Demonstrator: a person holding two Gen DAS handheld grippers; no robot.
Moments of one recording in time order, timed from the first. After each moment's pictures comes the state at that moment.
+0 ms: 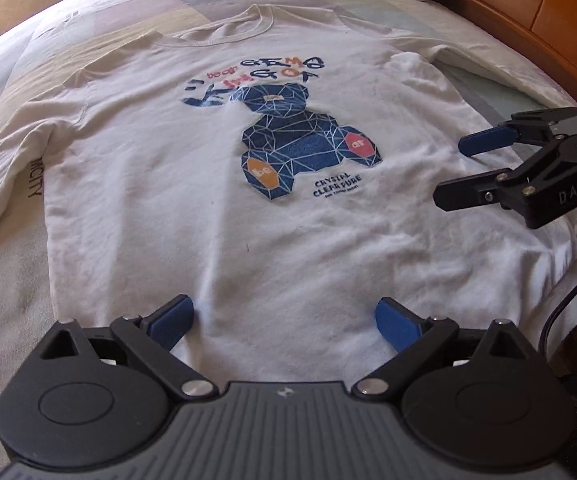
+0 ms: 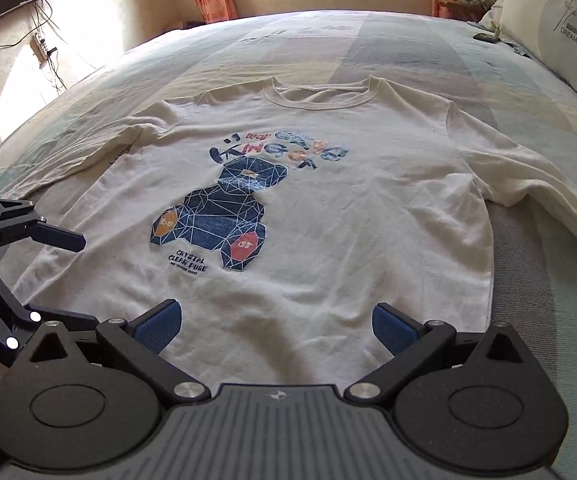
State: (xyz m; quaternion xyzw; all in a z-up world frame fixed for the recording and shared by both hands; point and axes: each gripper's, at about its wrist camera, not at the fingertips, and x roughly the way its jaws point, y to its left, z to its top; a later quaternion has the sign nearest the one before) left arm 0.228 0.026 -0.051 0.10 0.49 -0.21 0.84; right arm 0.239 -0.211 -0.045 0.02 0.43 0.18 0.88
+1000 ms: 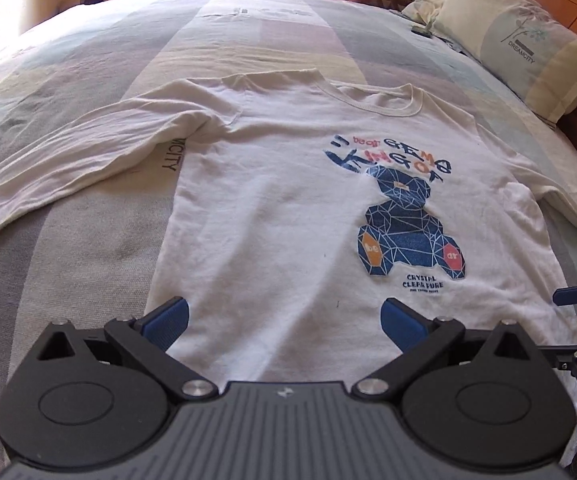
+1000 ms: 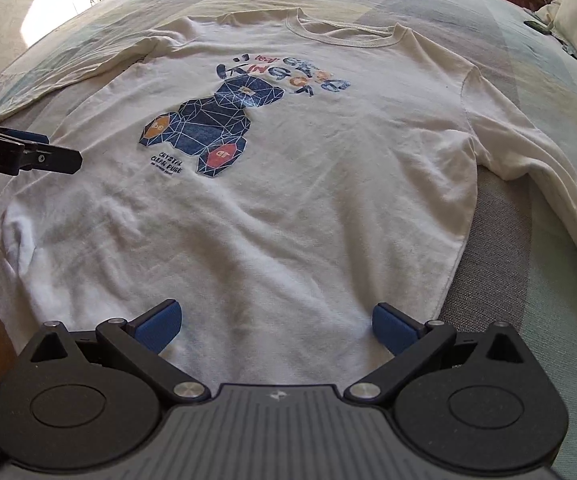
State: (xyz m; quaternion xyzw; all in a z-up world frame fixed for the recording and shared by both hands) left arm 0.243 0.067 -0.014 -0.04 0.44 -0.02 0.90; right arm 0.241 -0.235 -0.040 -0.06 0.50 0.22 0.83
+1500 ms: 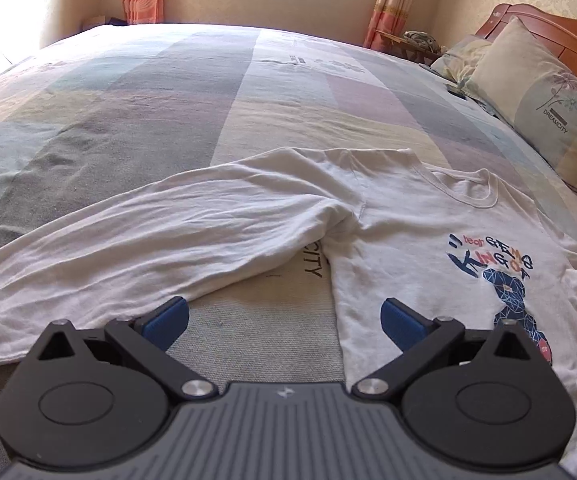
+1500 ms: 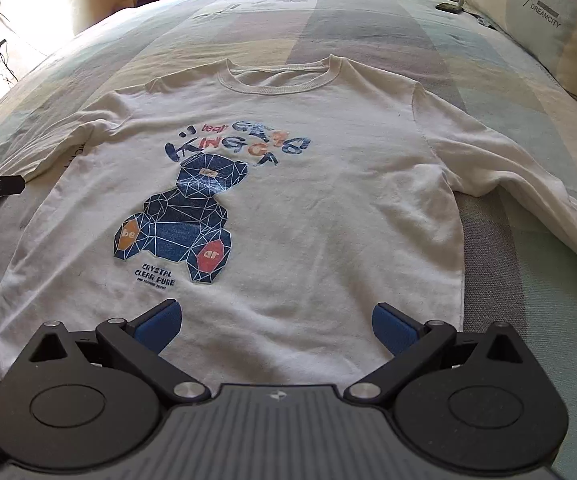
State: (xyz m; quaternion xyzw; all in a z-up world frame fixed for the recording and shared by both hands) left arm 0.299 0.206 -0.019 -0.09 0.38 -0.02 0.92; right arm 0.262 -0.185 -0.022 0.01 0.48 0.09 0.87
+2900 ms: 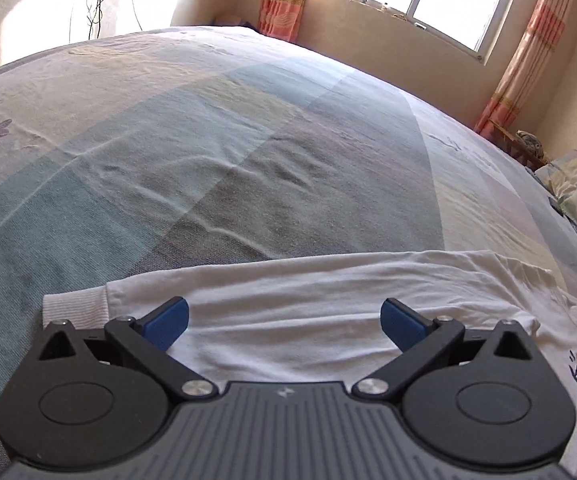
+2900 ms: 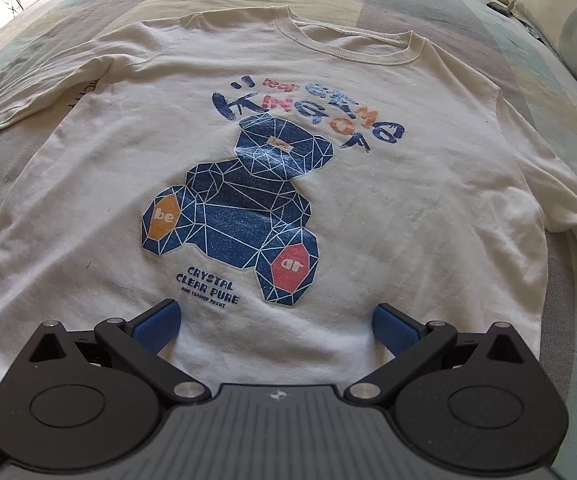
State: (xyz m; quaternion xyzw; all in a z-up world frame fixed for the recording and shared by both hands) left arm 0.259 0.391 -0.040 -0.24 0.32 0.11 0.91; right arm 0.290 -0.112 -0.050 -0.07 0.53 0.10 0.84
